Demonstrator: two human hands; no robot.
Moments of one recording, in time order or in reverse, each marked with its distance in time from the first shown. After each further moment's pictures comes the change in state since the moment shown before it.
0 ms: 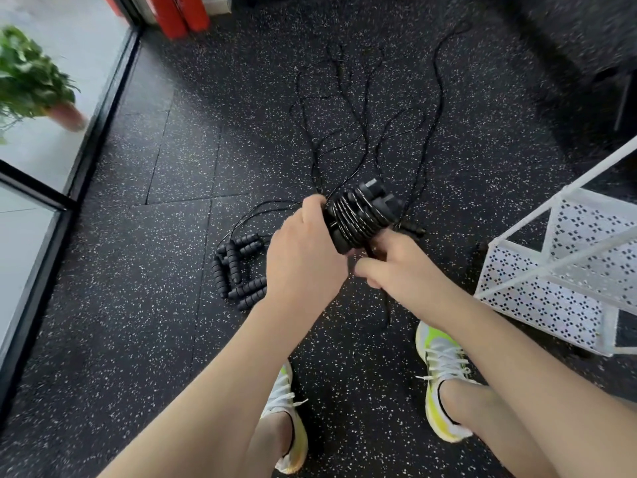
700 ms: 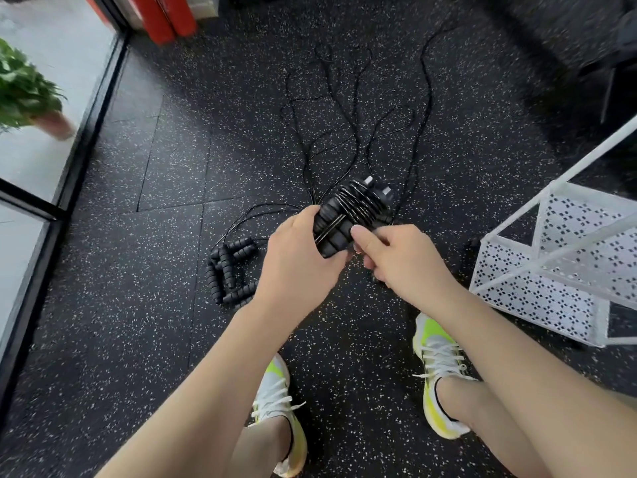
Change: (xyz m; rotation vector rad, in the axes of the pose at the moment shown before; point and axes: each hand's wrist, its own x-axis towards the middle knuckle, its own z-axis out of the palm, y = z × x) left_hand 0.002 -0.008 0.003 -0.116 -0.089 0.033; right_hand 0.002 0.000 -0.013 -0.183 0.236 0.064
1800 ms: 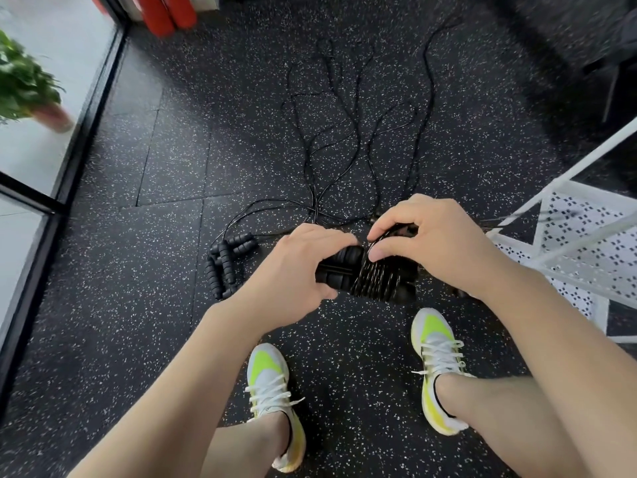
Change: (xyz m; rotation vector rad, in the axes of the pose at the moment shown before) left_hand -0.006 -0.023 -0.016 0.045 -0.342 0.370; right_hand 0.000 -0.009 -0.047 -0.217 -0.075 -0.250
